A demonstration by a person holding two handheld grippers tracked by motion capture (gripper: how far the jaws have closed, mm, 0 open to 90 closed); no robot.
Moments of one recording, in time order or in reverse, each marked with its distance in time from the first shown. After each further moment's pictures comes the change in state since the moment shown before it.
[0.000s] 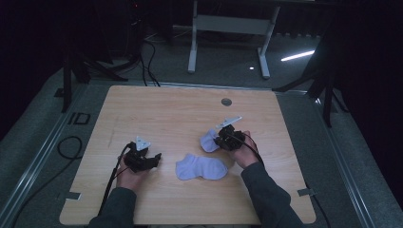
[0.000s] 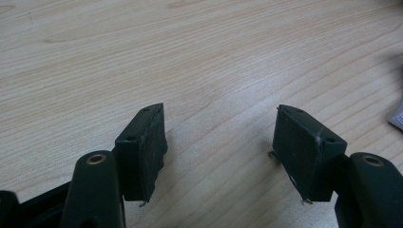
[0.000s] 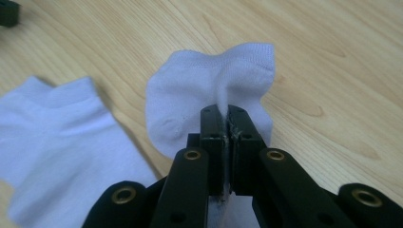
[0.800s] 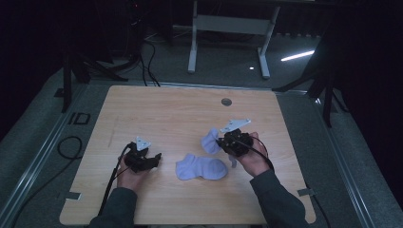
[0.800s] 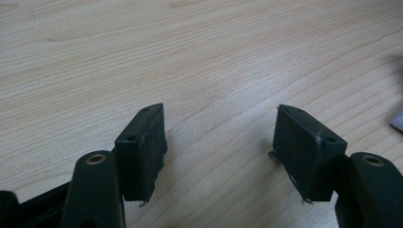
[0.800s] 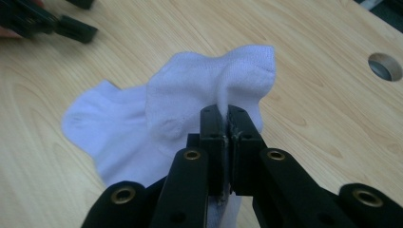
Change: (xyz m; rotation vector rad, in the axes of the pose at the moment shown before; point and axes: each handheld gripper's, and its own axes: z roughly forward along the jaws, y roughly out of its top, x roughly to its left) left arm -0.002 0.000 0.000 0.002 0.013 -0.012; right arm 0.030 0.004 -0.064 -0.078 -0.010 -0.085
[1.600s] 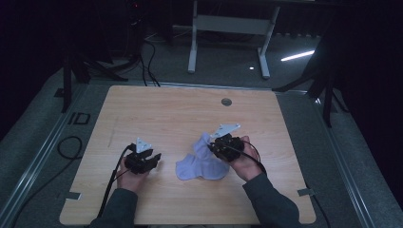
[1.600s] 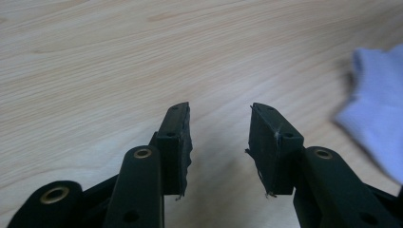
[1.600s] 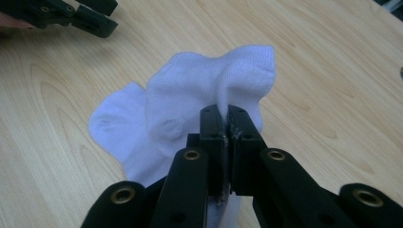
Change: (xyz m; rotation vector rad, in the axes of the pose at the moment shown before) left arm -0.015 0.003 -0.020 -0.029 -0.065 0.011; right arm 0.026 0.005 0.010 0.017 0.025 -0.042
